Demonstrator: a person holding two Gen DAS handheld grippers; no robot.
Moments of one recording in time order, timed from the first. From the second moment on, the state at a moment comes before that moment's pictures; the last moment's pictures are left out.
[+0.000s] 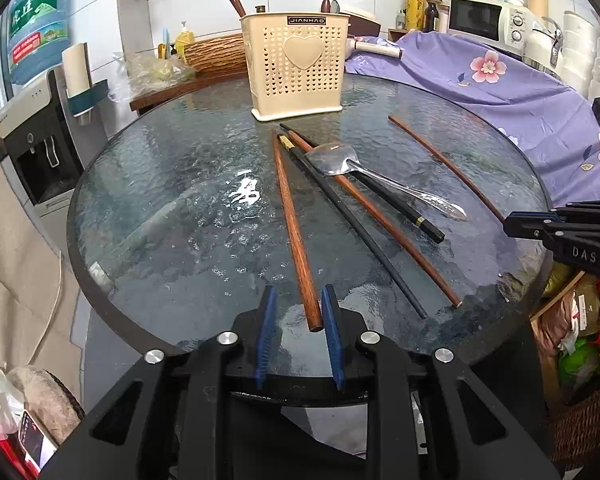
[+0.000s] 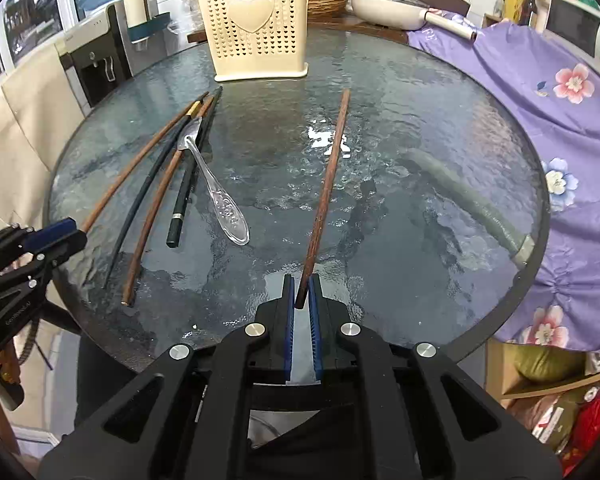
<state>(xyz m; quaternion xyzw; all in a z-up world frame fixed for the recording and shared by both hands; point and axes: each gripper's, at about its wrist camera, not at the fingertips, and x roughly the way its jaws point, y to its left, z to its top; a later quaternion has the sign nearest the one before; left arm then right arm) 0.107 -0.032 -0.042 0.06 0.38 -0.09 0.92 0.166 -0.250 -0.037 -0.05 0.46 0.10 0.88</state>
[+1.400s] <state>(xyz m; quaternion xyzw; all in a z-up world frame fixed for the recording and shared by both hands) 0.094 0.005 0.030 0.00 0.25 -0.08 0.97 0.144 -0.265 0.016 -0.04 0.31 0.08 0.95</state>
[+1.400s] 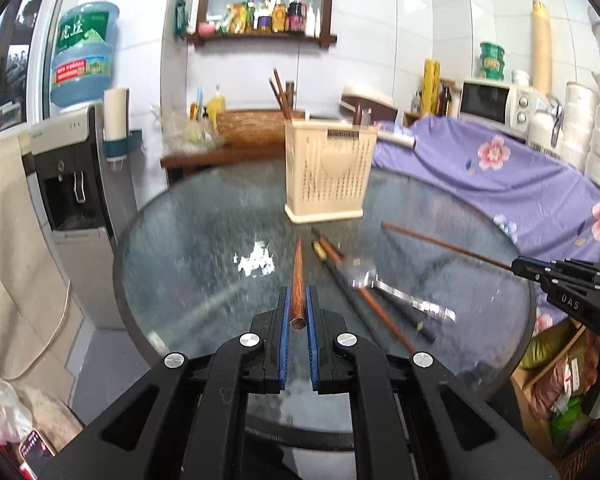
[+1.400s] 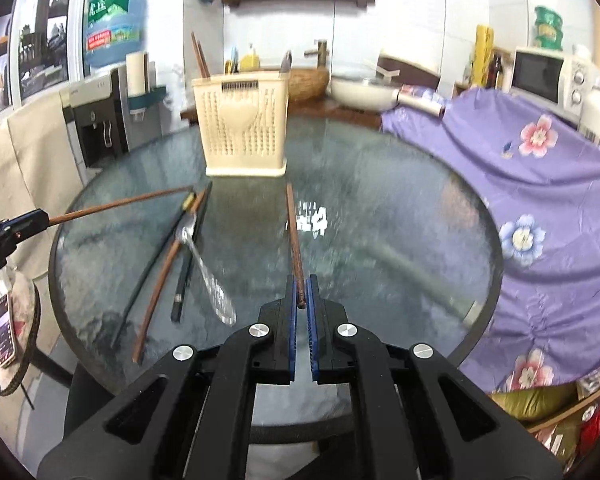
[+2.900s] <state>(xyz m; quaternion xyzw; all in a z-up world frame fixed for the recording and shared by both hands) 0.248 -0.014 0.168 0.02 0.25 -0.17 0.95 0.307 -0.240 0.178 -0.02 0.28 0.18 0.94</state>
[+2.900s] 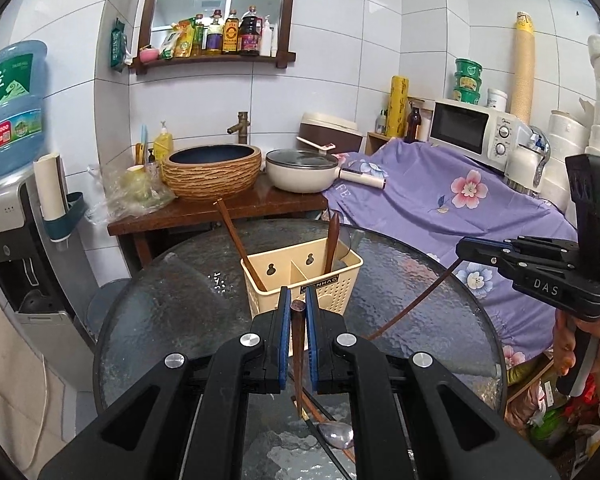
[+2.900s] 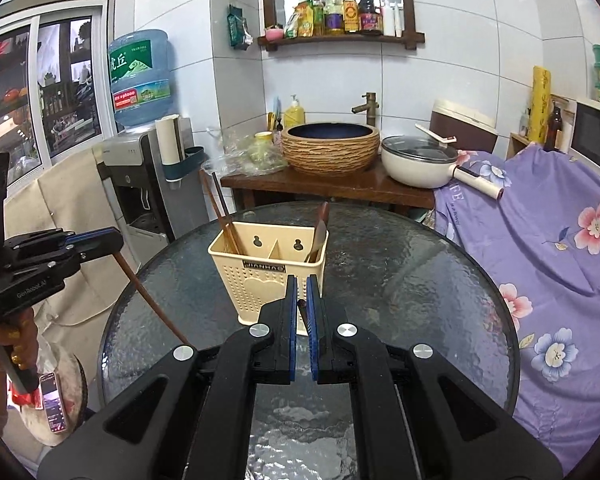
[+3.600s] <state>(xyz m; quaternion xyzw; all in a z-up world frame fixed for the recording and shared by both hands) 0.288 -0.019 0.215 0.00 0.27 -0.17 0.95 0.348 -0.226 0.237 0.01 0.31 0.20 0.93</state>
